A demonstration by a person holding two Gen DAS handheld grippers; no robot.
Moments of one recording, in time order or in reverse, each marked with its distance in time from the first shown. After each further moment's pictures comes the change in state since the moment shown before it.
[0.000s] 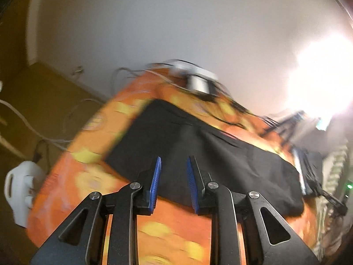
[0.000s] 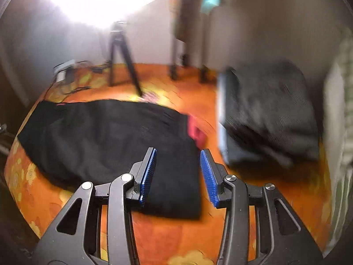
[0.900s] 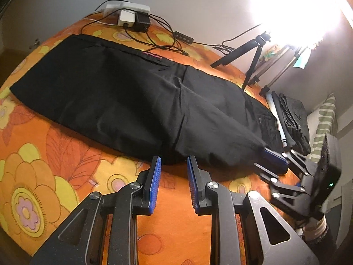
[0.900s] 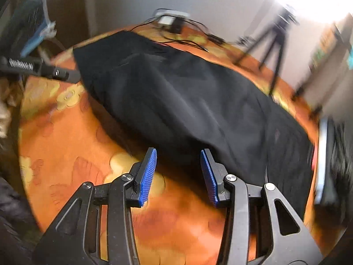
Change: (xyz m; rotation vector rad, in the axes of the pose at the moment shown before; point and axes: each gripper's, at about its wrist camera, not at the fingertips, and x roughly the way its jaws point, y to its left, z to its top) left arm 0.052 -0.127 -0.099 0.076 0.233 -0.116; right arm 0.045 0.202 -0.079 -0.639 -0.016 0.248
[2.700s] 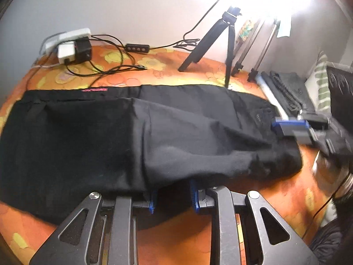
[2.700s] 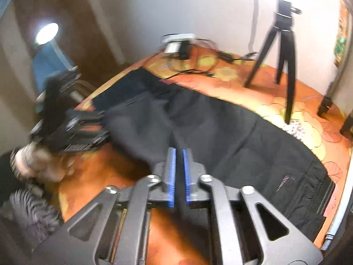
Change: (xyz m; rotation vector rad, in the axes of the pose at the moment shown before) left arm 0.076 -0.051 0.053 0.297 -0.024 -0.031; right arm -0.003 -0.103 0.043 0.156 -0.090 0.409
